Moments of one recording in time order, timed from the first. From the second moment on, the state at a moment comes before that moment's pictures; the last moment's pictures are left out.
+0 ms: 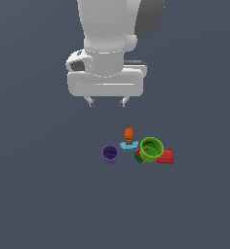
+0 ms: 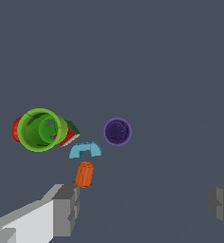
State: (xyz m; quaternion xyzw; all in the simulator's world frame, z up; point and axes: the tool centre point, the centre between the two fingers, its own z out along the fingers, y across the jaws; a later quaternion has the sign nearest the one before) arm 0.005 -0.024 0.337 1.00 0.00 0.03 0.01
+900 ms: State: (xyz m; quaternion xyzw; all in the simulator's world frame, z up) arm 0.011 -0.013 0.333 1.00 0.00 0.02 0.00
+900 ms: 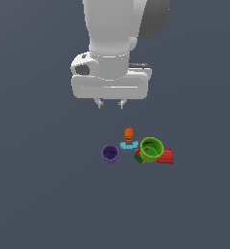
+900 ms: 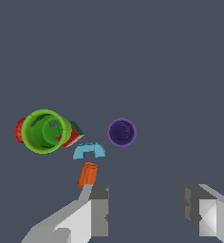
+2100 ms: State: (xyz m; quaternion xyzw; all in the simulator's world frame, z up) arm 0.038 0.100 0.179 0.98 -0.13 -0.13 -0.01
